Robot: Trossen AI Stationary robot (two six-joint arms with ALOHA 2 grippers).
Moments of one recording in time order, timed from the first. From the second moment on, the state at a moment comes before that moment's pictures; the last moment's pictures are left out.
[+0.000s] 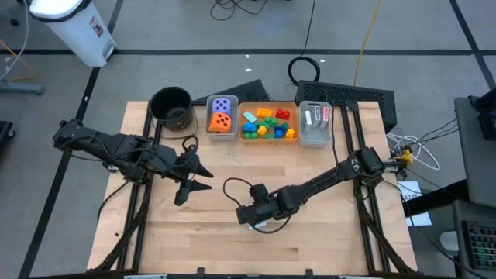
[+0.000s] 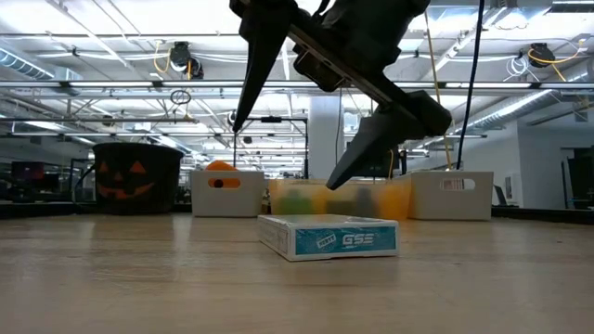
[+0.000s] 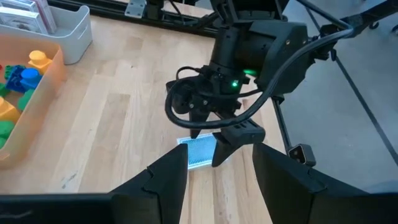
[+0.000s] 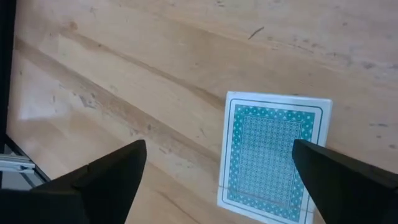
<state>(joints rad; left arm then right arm) -0.31 1.08 1.14 -0.60 -0.08 -0.35 0.38 2.01 1.50 -0.50 0.21 1.57</state>
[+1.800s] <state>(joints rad) -0.31 1.08 1.14 -0.60 -0.04 -0.37 0.36 2.01 1.50 -0.58 0.21 1.63</state>
